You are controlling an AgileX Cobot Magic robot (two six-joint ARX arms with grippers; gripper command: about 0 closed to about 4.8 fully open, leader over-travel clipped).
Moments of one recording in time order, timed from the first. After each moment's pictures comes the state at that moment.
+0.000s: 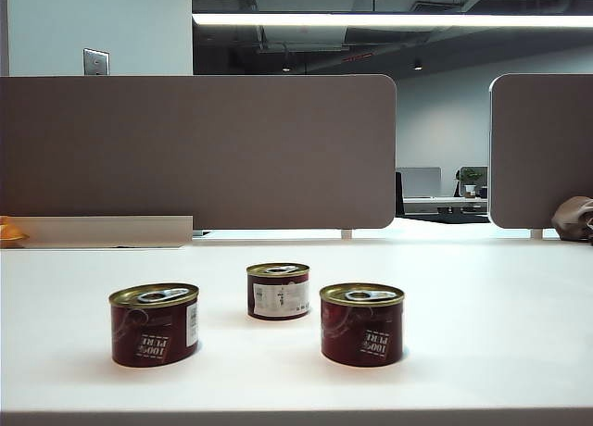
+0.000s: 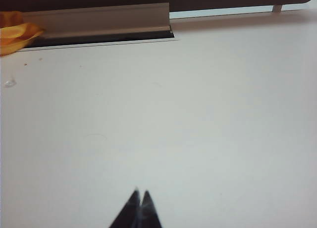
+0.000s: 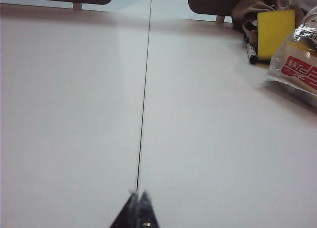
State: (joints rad) left arm 0.00 0.00 0.01 -0.18 0.07 0.09; right arm 0.01 0.00 0.01 -0.18 0.02 -0.08
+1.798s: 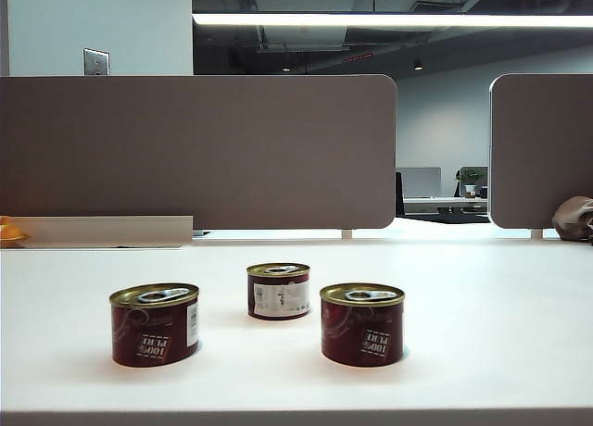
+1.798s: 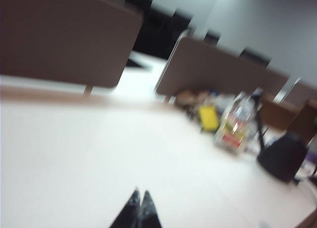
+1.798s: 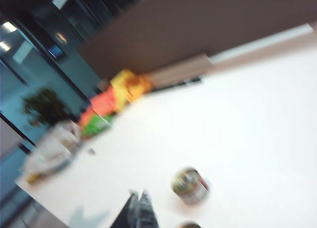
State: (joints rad) left arm 0.00 0.20 0.56 -0.31 0.63 -0.40; right arm 0.01 0.13 0.36 -0.24 -0.71 0.56
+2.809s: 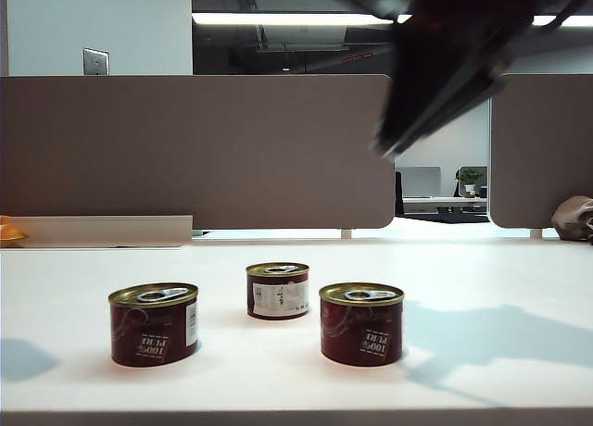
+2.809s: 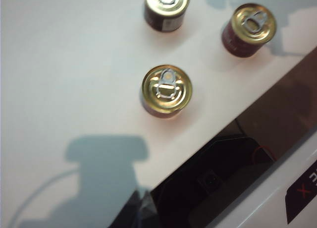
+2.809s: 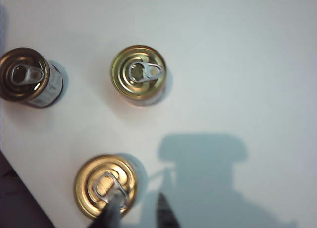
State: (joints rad) left arm -0.57 0.69 0.79 -0.97 0.12 0.06; right arm 0.66 1.30 1.03 -0.64 -0.15 -0.16
